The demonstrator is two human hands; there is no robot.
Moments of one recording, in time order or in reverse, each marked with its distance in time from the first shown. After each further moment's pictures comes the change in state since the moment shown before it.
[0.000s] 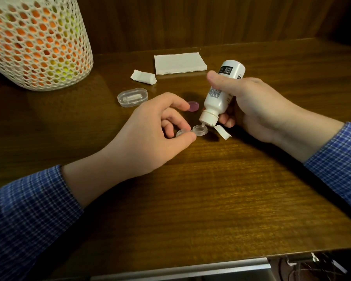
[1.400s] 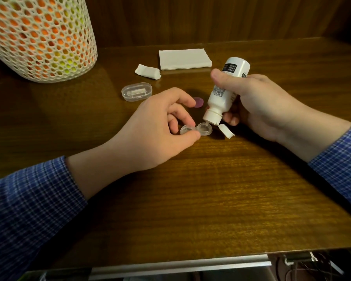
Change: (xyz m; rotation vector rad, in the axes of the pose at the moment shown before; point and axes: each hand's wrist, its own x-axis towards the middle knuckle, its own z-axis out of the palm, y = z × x) left_hand -0.001 0.000 0.000 0.027 -0.028 0.005; right_hand -0.001 0.000 0.004 -0.021 -0.001 -0.034
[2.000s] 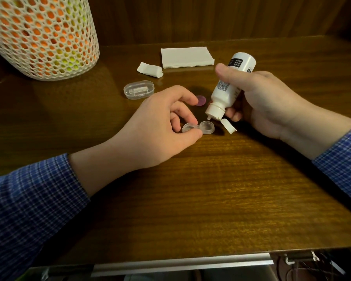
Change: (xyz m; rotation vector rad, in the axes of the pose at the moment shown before) left_hand 0.000 0.000 0.000 -0.006 -0.003 -0.010; right_hand 0.002 0.000 -0.001 0.031 0.059 0.025
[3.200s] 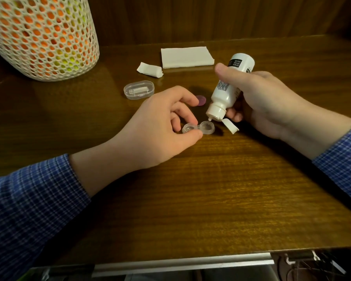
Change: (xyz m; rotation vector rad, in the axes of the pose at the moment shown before) left_hand 0.000 -0.003 0.000 0.004 -0.004 0.018; right_hand -0.001 0.000 0.001 -0.042 -0.005 0.004
